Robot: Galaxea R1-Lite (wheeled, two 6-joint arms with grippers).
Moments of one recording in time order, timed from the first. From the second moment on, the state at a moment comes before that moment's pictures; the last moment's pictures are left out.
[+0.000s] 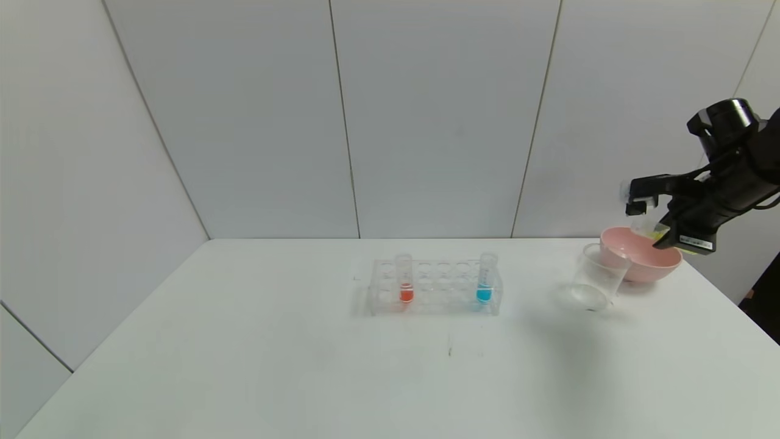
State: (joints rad) left arm 0.00 0.00 0.00 0.00 0.00 0.00; right arm -0.08 2.09 -2.00 0.84 -0.06 -1.23
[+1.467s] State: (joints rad) left arm 0.00 0.00 0.00 0.00 0.00 0.00; right arm 0.01 2.13 -2.00 0.79 -0.43 -1.31
